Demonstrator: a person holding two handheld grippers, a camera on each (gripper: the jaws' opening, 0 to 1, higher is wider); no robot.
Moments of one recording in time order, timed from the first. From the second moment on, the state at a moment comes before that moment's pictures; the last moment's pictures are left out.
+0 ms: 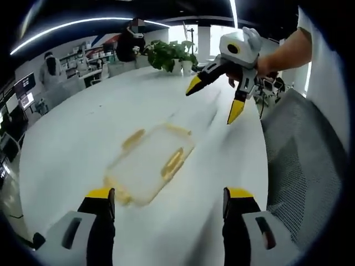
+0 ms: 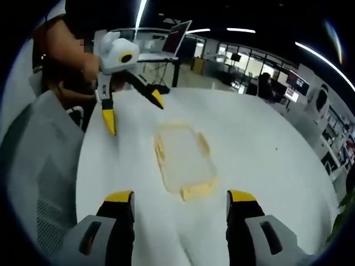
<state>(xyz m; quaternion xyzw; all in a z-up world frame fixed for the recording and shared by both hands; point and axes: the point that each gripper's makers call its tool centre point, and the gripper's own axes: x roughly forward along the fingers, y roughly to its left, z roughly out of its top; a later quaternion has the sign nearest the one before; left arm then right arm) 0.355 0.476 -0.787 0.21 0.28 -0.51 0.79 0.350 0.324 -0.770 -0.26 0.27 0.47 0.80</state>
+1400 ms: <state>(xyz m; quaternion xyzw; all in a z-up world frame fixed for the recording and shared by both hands) 0.416 0.486 -0.812 0.34 0.30 -0.55 0.70 0.396 0.337 -0.803 -0.36 0.33 0.50 0.71</state>
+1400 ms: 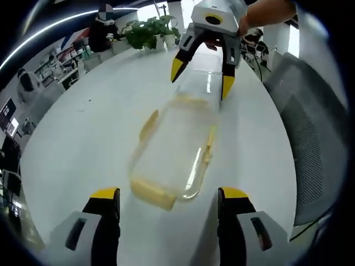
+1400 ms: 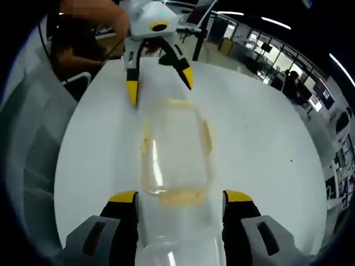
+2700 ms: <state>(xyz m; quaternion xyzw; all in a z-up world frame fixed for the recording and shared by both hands) 0.432 0.486 -0.834 0.43 0.32 -0.62 0.58 0.402 0.333 -0.841 -0.37 0.41 0.52 0.64</state>
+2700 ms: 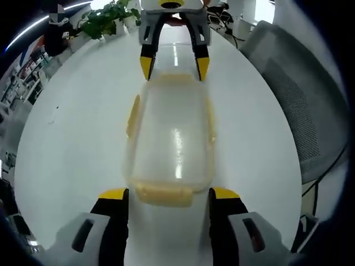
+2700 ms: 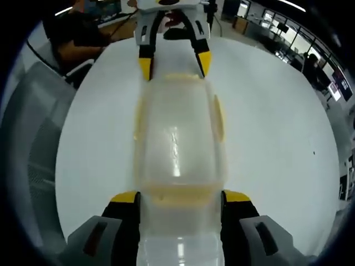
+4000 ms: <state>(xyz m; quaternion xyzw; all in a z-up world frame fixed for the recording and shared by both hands) 0.427 0.490 -0.836 0.44 0.35 -0.62 0.55 0.401 0.333 -0.841 -0.38 0.43 0.53 0.62</state>
